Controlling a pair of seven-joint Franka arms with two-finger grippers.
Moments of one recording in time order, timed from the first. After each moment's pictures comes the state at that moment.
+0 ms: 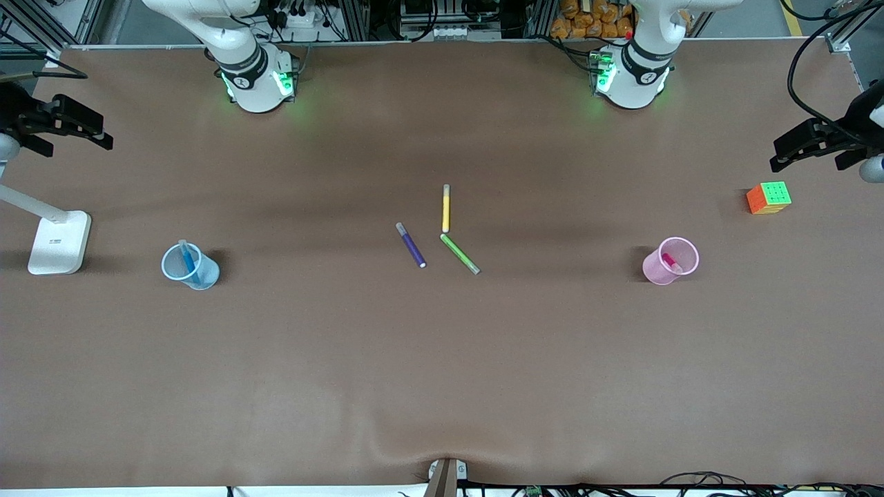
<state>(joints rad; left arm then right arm) -0.08 -0.03 0.06 -1.56 0.02 1.51 -0.06 -0.06 -0.09 0.01 -1.59 0.06 1.41 -0.13</state>
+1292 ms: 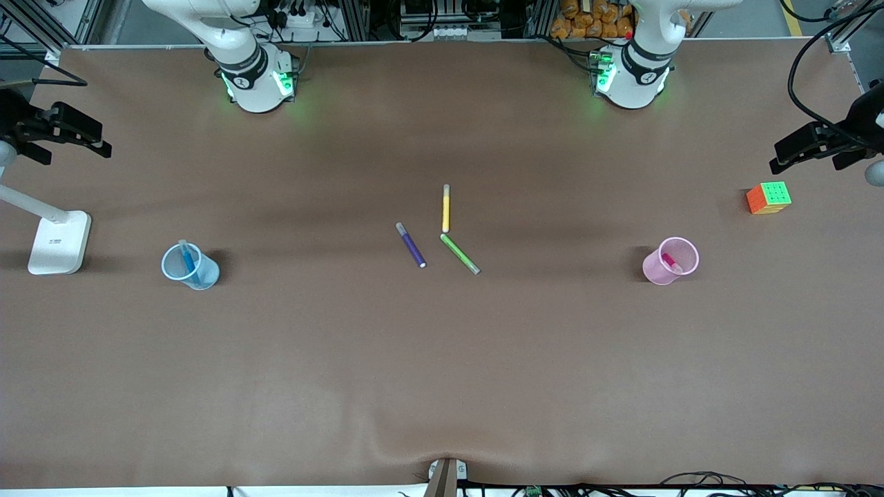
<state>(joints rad) -0.08 -0.03 0.06 -1.56 0.01 1.51 -0.07 -0.06 -0.08 0.01 -1.59 0.05 1.44 -0.13</state>
